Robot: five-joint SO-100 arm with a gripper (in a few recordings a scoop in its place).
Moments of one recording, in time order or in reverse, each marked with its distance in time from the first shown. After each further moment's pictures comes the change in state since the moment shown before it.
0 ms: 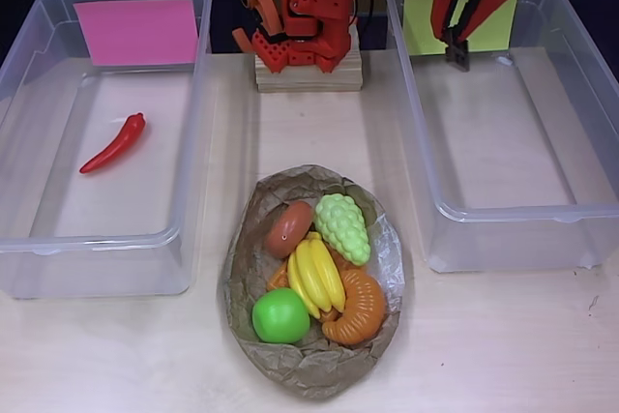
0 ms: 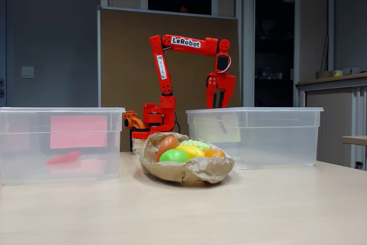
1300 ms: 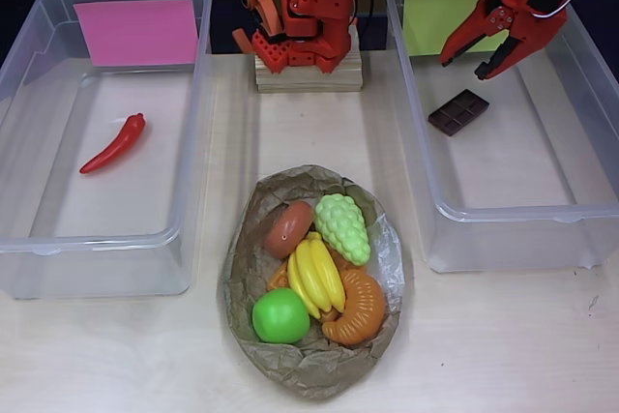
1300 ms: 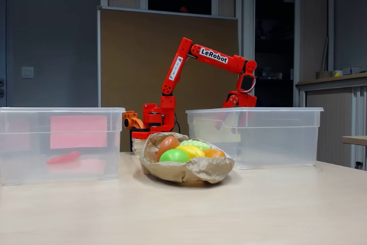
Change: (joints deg) arm -0.8 -31.3 -26.9 0.6 0.1
